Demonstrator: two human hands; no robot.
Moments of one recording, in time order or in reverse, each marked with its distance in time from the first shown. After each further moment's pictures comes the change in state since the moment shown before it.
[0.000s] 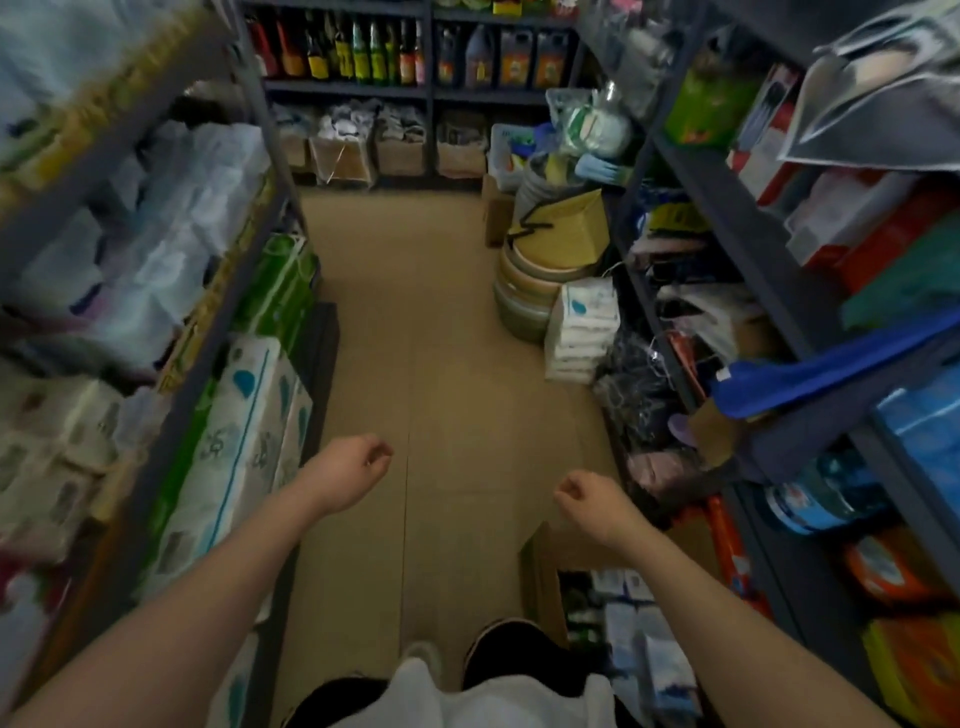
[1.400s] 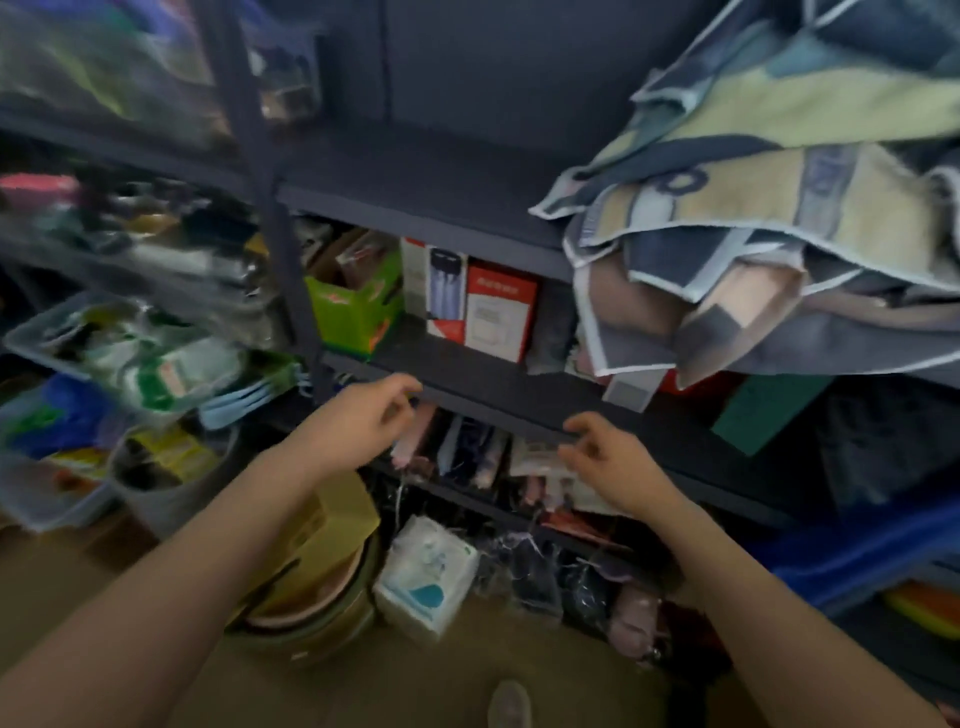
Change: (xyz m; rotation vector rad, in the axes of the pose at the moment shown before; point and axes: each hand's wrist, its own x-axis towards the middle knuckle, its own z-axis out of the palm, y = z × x) left_hand 0.738 0.468 -0.214 0.278 -0.381 1.270; right_hand 0.398 -0.006 -0.448 0.405 0.933 0.569
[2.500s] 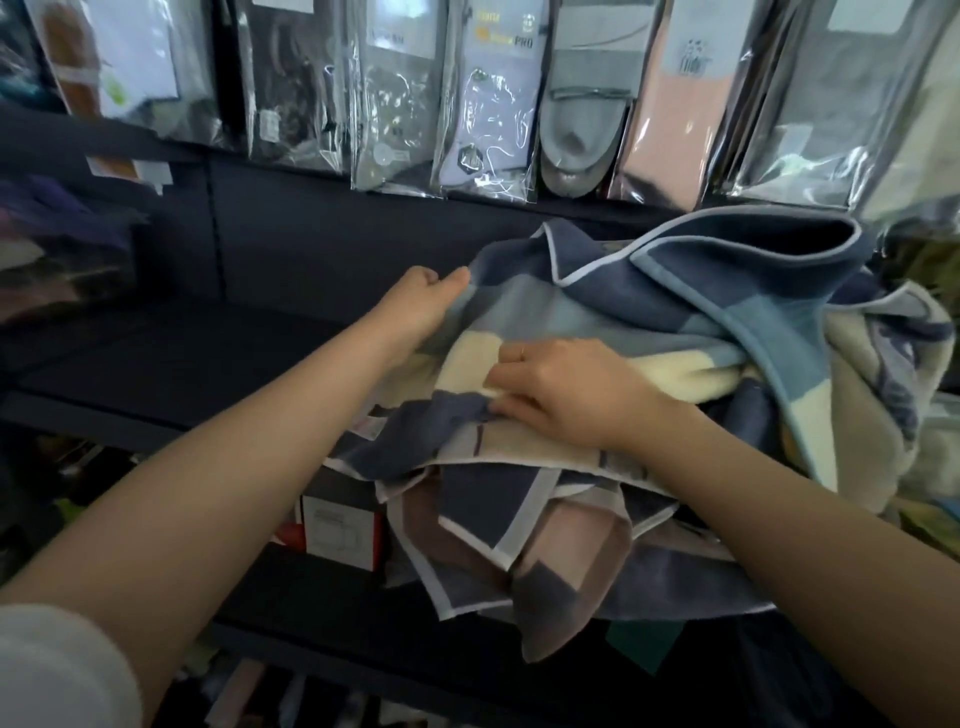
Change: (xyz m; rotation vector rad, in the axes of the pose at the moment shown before) left_hand 0.306 0.212 -0.098 -0.661 0.377 0.037; right_hand 0.116 -0.048 -0.254 -0.889 0.385 -0.816
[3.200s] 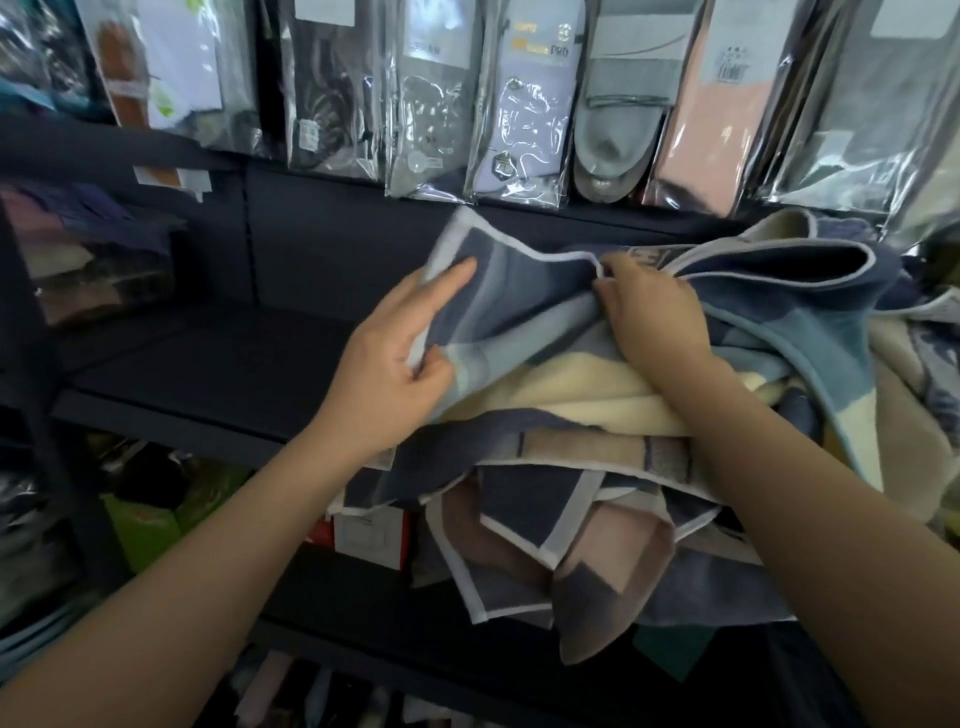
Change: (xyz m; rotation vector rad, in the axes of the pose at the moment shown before) left_hand -0.107 -0.017 -0.049 0.133 0.176 0.823; right_hand 0.024 0.054 0.004 -0.178 0.204 0.767
